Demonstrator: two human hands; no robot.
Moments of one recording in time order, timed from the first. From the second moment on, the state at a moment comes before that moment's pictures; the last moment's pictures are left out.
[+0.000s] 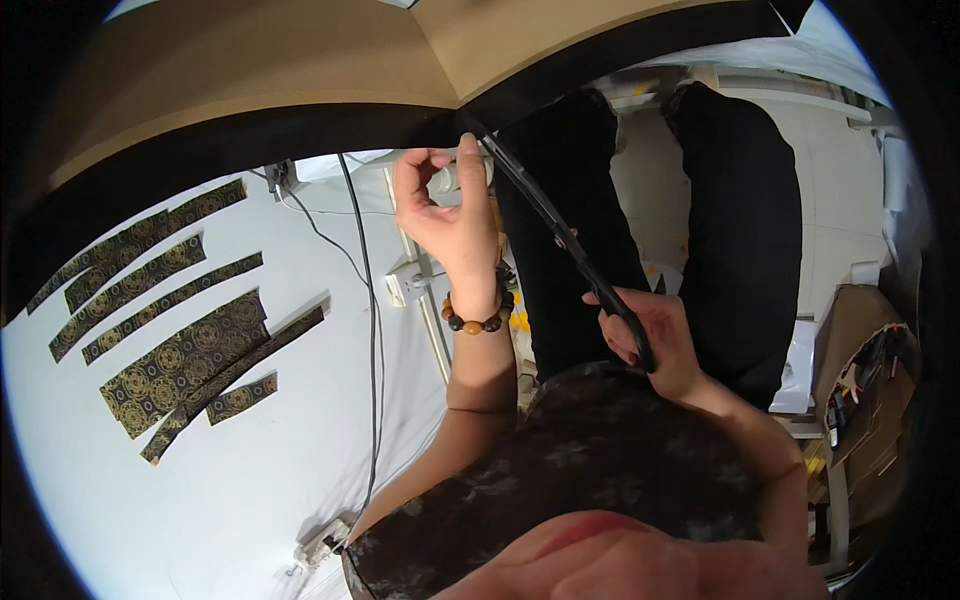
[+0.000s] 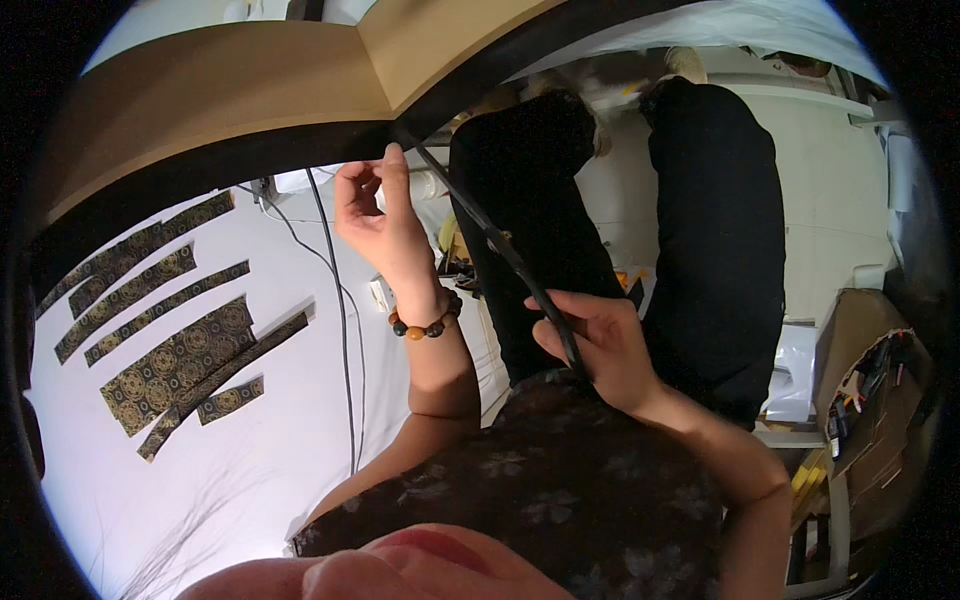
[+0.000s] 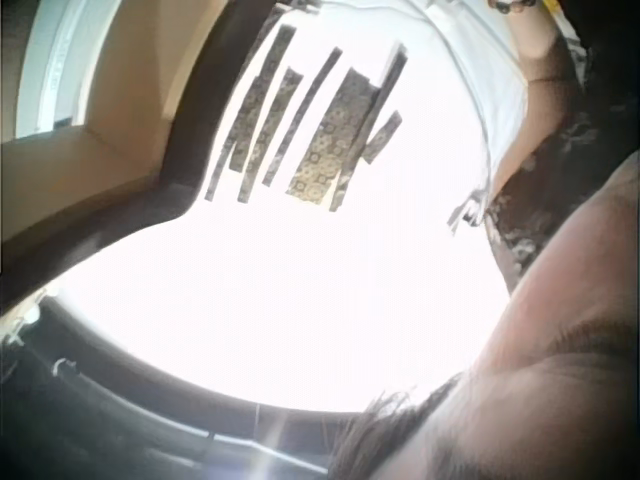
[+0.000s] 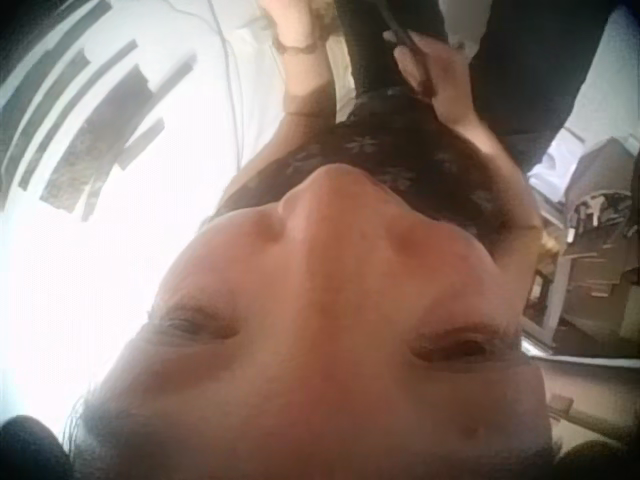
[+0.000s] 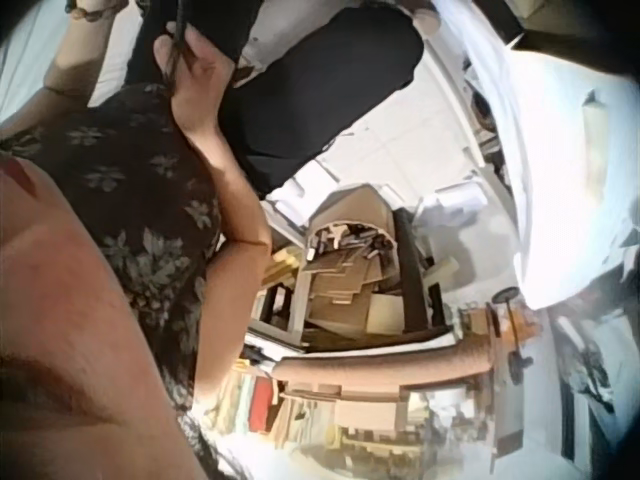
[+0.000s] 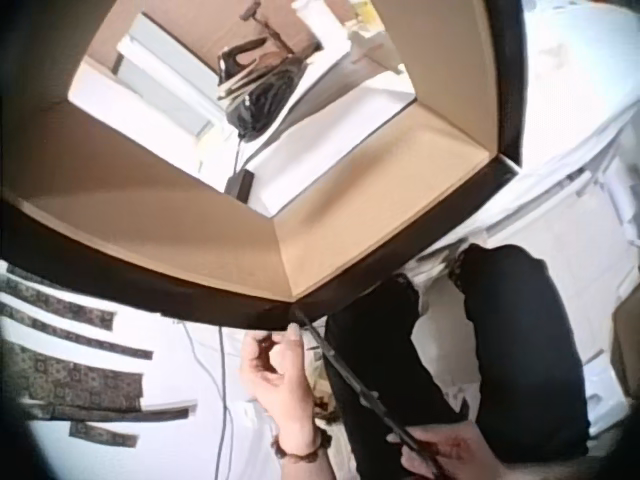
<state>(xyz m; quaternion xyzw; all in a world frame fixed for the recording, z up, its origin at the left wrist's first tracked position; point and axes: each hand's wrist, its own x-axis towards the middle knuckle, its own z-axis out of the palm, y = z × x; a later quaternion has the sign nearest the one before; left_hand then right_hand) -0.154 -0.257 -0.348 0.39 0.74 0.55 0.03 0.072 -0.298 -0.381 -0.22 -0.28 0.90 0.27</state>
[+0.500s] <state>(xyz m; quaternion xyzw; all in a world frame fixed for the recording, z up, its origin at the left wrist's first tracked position) -0.158 -0.256 -0.353 0.42 0.76 0.50 -0.02 0.047 -0.293 -0.346 -0.25 -0.19 0.93 0.20</state>
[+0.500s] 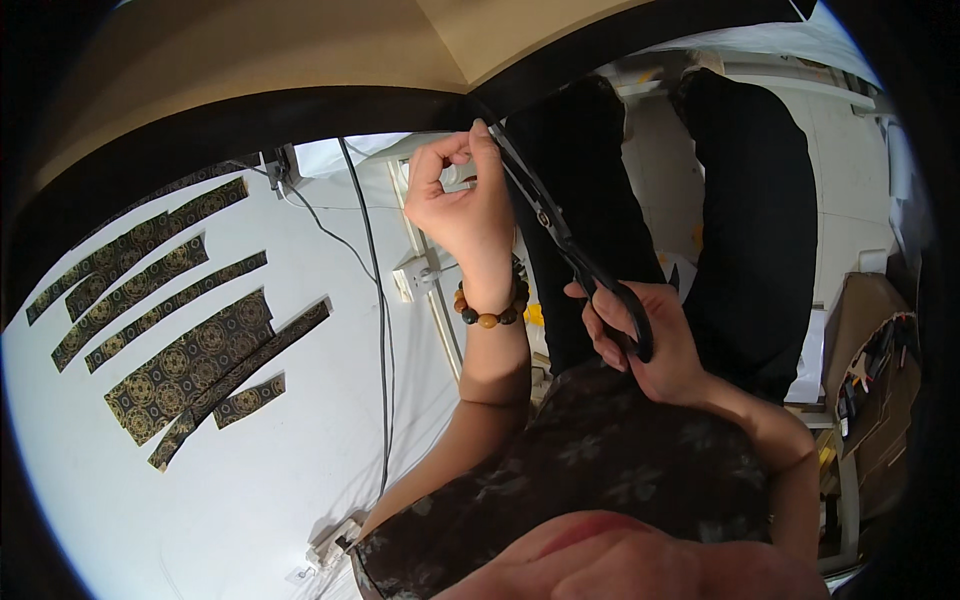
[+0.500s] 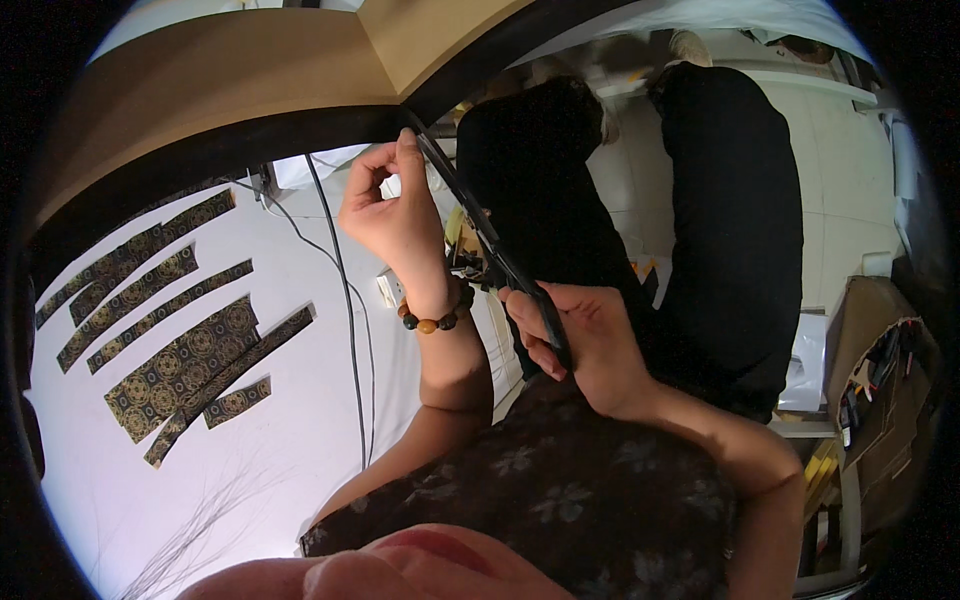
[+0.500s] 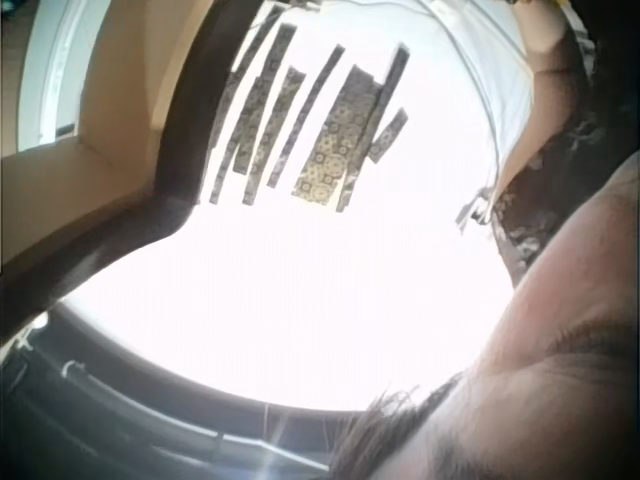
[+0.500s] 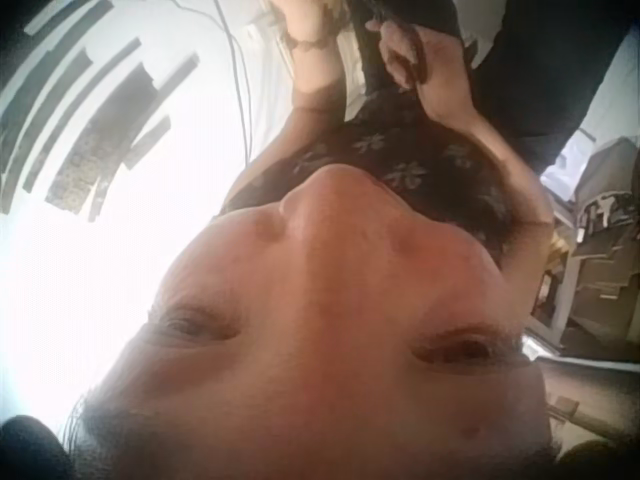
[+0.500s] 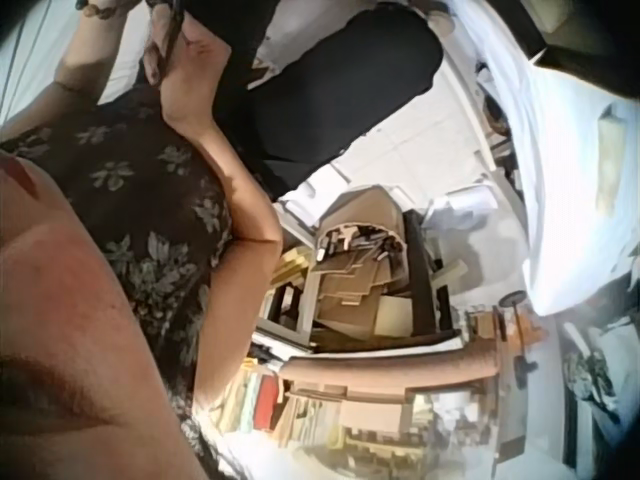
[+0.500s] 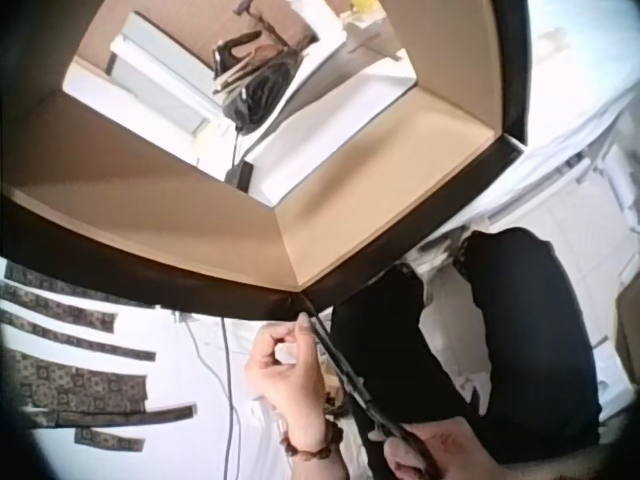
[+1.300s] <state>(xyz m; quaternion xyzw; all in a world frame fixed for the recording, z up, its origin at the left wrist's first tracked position) -0.160 -0.256 -0.340 0.43 0.75 0.50 0.01 0.046 -0.286 -0.297 -0.33 -0.13 0.92 0.17</state>
